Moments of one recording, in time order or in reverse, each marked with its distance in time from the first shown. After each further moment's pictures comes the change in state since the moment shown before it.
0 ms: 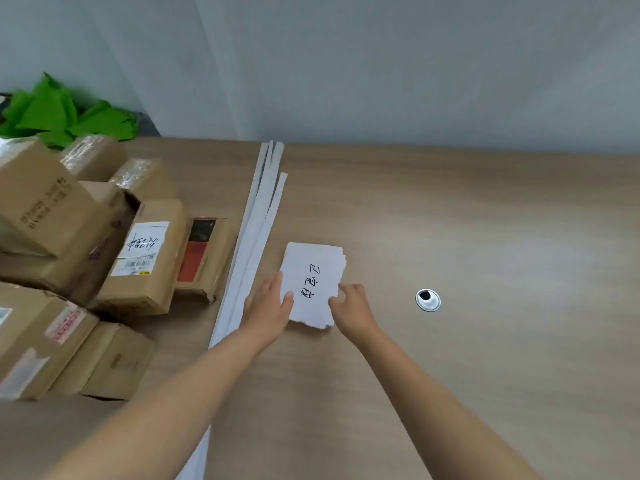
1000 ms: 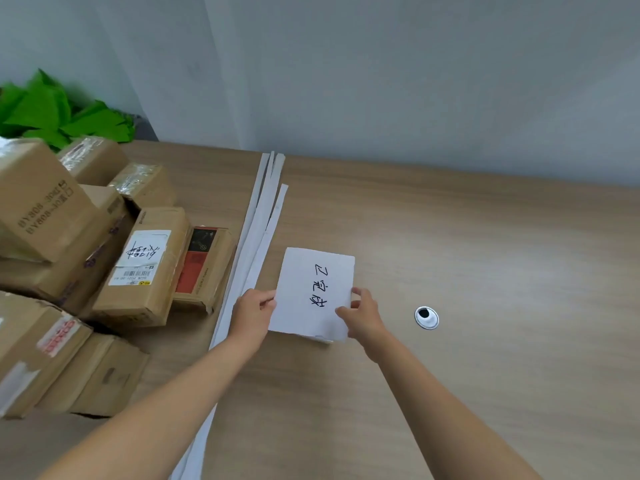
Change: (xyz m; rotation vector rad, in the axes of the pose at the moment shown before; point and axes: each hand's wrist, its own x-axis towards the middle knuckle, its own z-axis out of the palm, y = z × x) left_hand 0.007 -0.021 -0.018 -0.389 0.160 -0.015; right_hand 0.001 -0.013 -0.019 0.265 0.037 0.168
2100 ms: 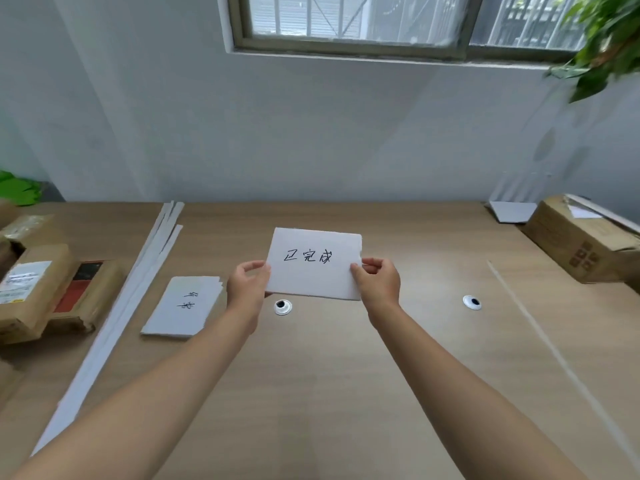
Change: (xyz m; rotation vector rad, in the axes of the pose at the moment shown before) left_hand -0.179 0.282 0.164 -0.730 0.097 -0.062; right_hand -0.177 0.030 -0.338 0.313 0.535 -0.336
